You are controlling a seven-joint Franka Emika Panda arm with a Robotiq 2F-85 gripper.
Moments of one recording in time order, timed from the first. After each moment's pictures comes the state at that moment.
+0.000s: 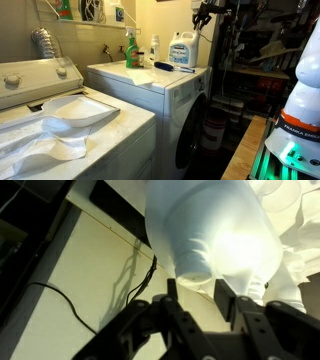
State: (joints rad) arm -0.22 0.03 -0.23 -1.70 -0.04 2.29 0.12
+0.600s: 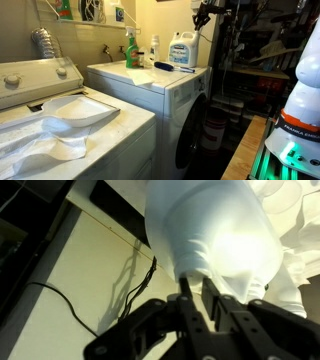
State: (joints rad) arm -0.22 0.04 -0.23 -1.70 -0.05 2.29 0.12
